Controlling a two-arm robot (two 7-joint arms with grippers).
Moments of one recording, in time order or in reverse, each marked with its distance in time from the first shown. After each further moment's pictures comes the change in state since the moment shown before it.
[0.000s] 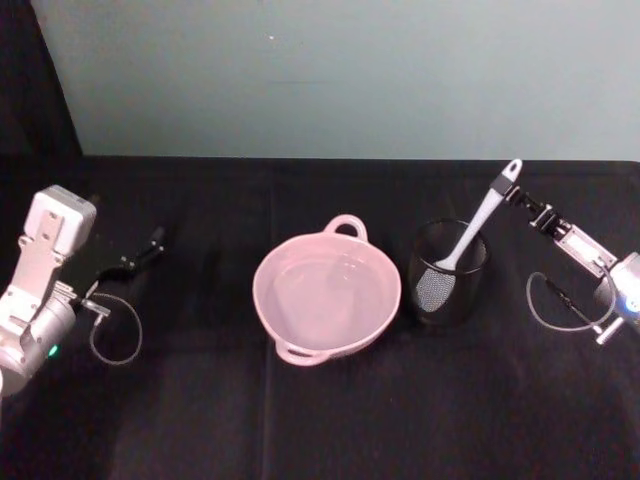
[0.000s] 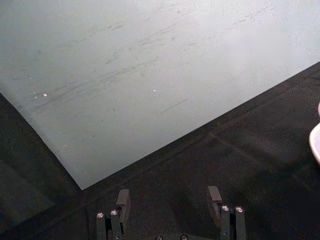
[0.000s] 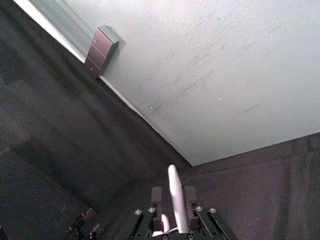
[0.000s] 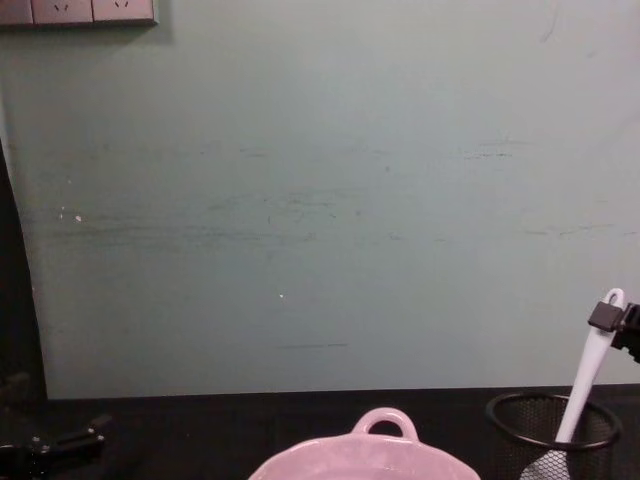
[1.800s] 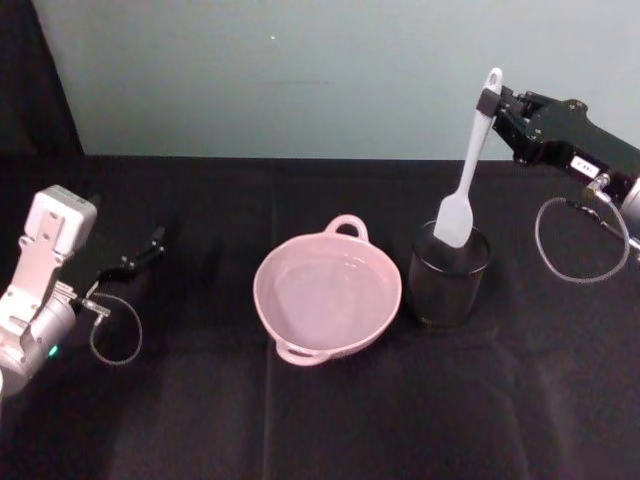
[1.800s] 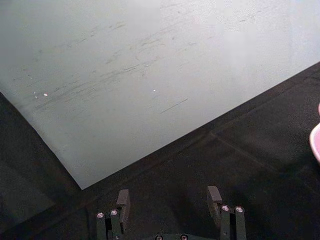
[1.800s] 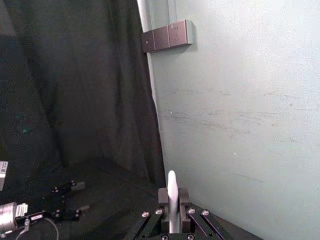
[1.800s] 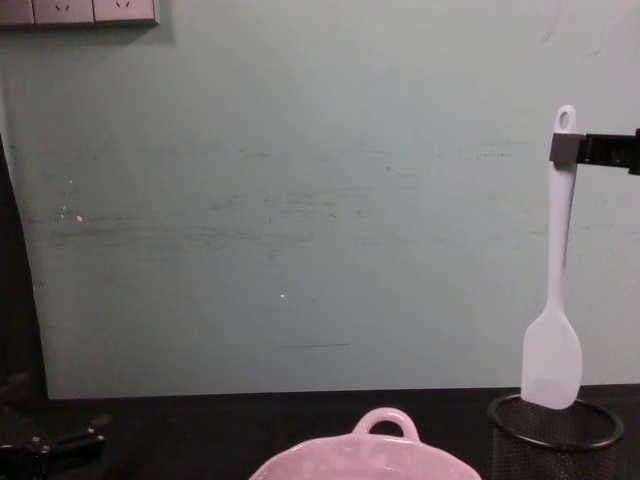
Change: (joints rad) left arm 0.000 0.000 0.000 0.000 0.000 0.000 0.000; right arm -0.005 0.212 -0.041 -0.510 -0.347 -0.065 -0.215
